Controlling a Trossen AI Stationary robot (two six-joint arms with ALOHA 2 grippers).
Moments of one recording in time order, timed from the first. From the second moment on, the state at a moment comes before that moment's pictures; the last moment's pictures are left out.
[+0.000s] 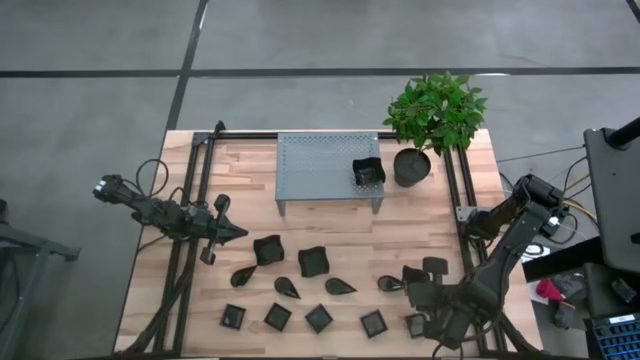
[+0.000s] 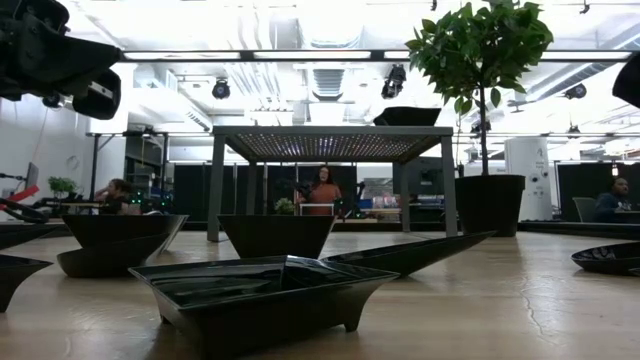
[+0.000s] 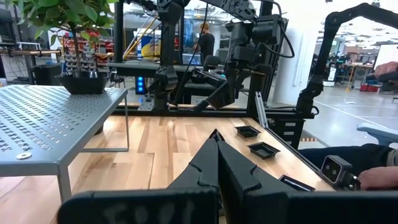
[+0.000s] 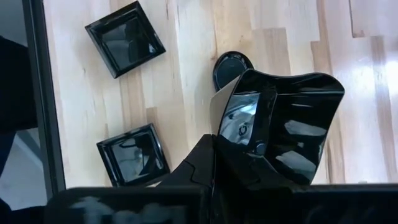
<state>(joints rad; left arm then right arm) -0.45 0.05 0.01 0.06 -0.31 -0.06 0.93 1.59 1.29 -1.13 0.32 1.03</state>
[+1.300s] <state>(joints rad) -0.45 0.05 0.01 0.06 -0.31 -0.06 0.89 1.59 1.48 -1.13 0.62 0.72</state>
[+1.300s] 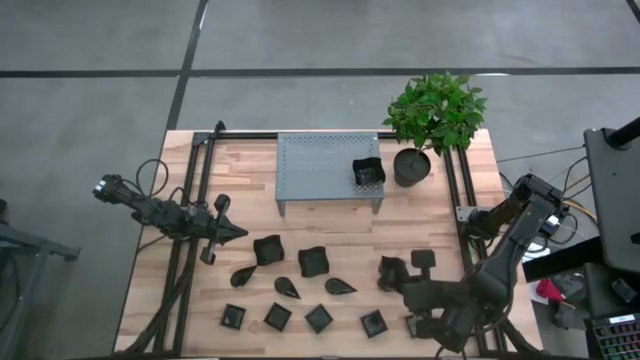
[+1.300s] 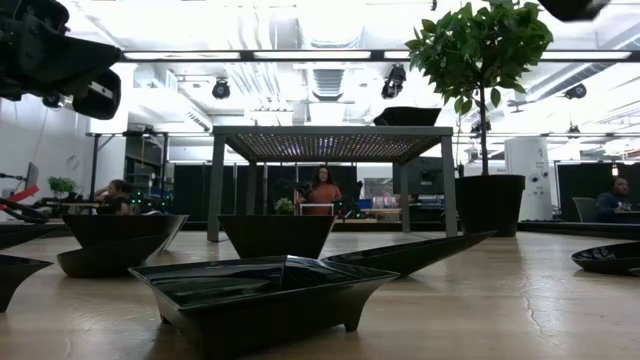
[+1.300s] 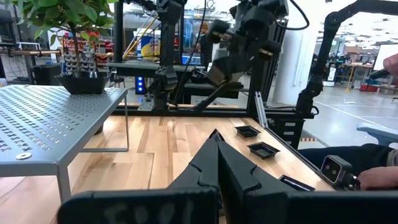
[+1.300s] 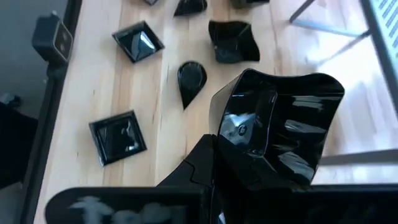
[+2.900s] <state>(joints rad) -0.45 0.05 0.01 0.06 -0.31 -0.06 0.16 1.55 1.45 -1.14 0.68 -0.24</state>
